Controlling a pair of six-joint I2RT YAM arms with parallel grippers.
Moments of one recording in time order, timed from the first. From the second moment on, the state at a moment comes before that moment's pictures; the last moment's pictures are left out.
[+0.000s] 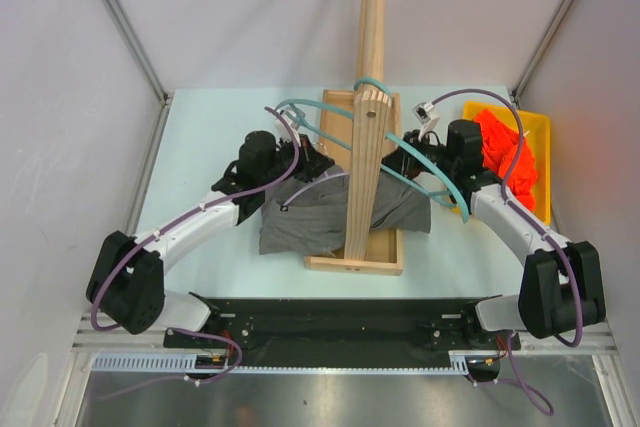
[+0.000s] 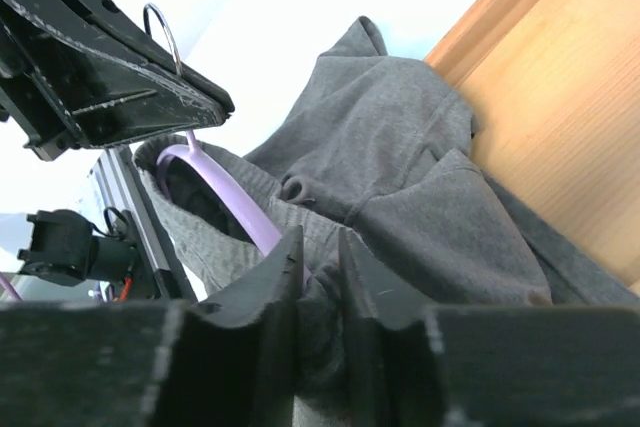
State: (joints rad) left arm -0.55 1.38 0.91 0.23 0.32 -0.46; right arm 0.25 1.35 0.90 0.13 -0.76 0.37
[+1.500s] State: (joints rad) left arm -0.32 1.20 0.74 0.34 0.59 -0.96; right arm -0.05 0.97 0.72 -0.02 -0.77 0.53
